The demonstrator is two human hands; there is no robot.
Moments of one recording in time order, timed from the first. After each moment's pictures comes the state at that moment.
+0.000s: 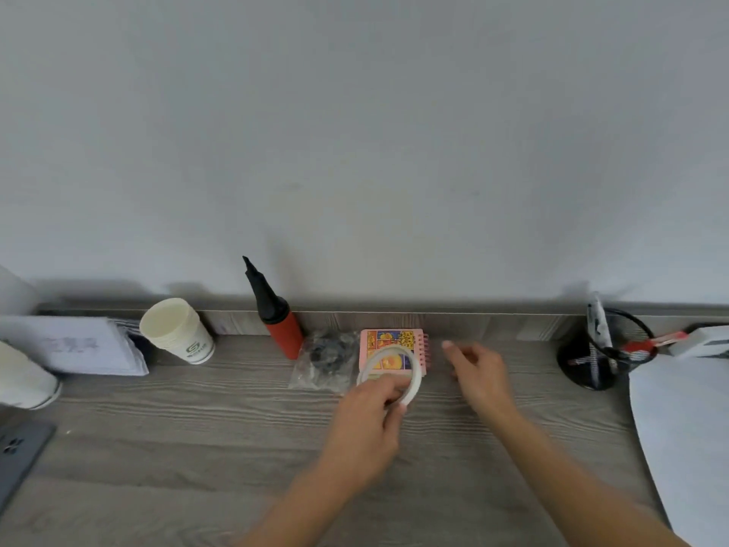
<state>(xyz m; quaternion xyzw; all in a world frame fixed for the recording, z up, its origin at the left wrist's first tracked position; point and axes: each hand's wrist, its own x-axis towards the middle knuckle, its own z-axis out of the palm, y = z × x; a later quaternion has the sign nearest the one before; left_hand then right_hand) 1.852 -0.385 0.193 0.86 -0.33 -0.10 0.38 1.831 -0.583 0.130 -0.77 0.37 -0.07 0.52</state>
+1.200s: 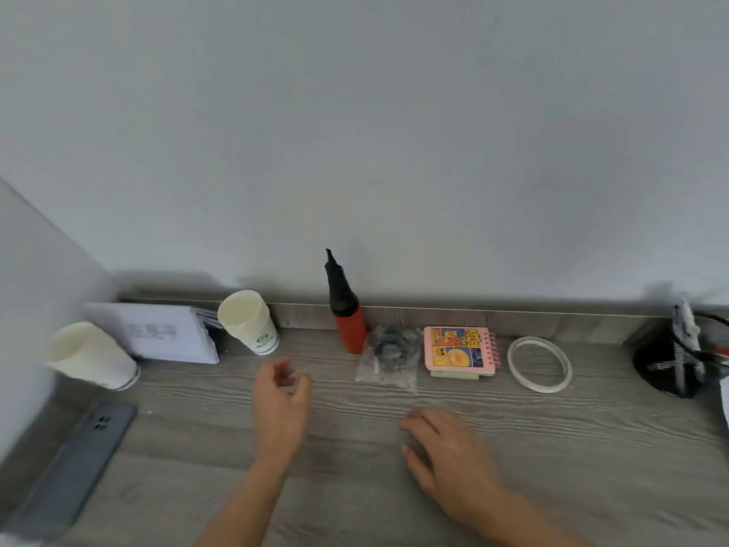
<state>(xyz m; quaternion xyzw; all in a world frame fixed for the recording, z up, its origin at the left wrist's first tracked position) 1.940 -0.240 0.149 0.86 0.05 0.05 0.51 1.799 -0.431 0.129 -0.97 0.00 -0.10 0.20</state>
